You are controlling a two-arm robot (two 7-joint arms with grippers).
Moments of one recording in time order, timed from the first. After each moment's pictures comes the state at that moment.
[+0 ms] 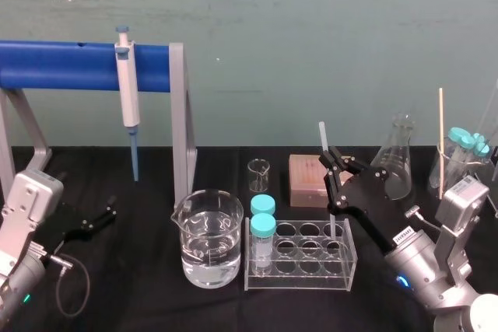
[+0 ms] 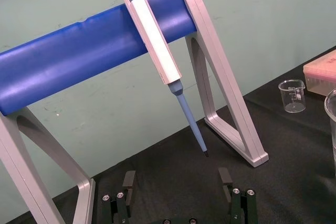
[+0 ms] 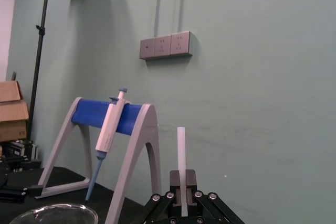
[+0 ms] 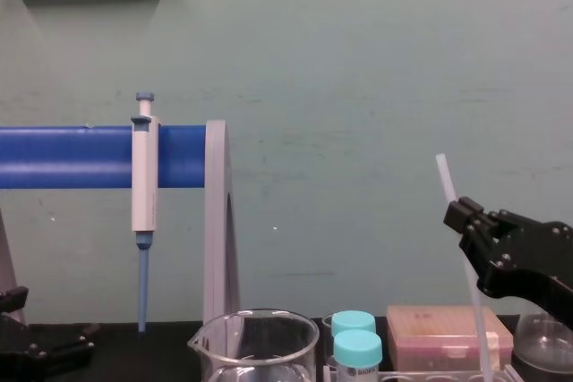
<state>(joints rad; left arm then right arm) -0.20 0.60 0.45 -1.41 -0.25 -0.12 0.03 0.24 0.21 -0.21 -1.19 0.33 -0.59 0.54</state>
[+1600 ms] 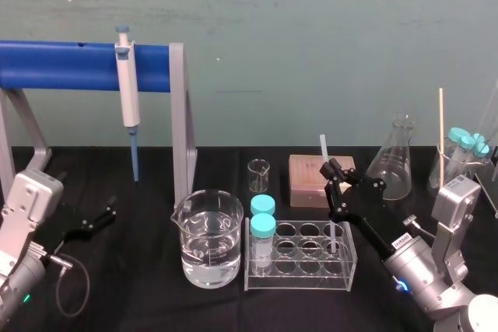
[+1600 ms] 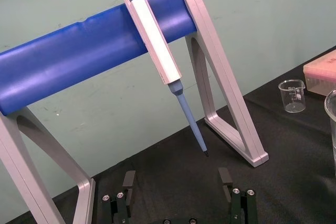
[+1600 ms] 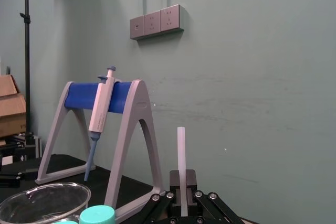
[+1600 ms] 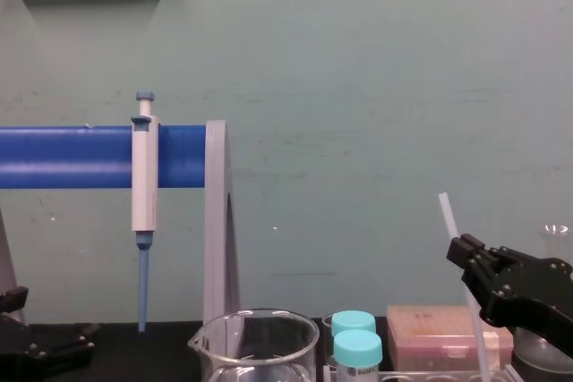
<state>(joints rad) -0.20 0.60 0.45 -1.41 -0.25 -0.12 0.03 0.27 0.21 -0.21 -1.11 0.37 -0.53 0.56</state>
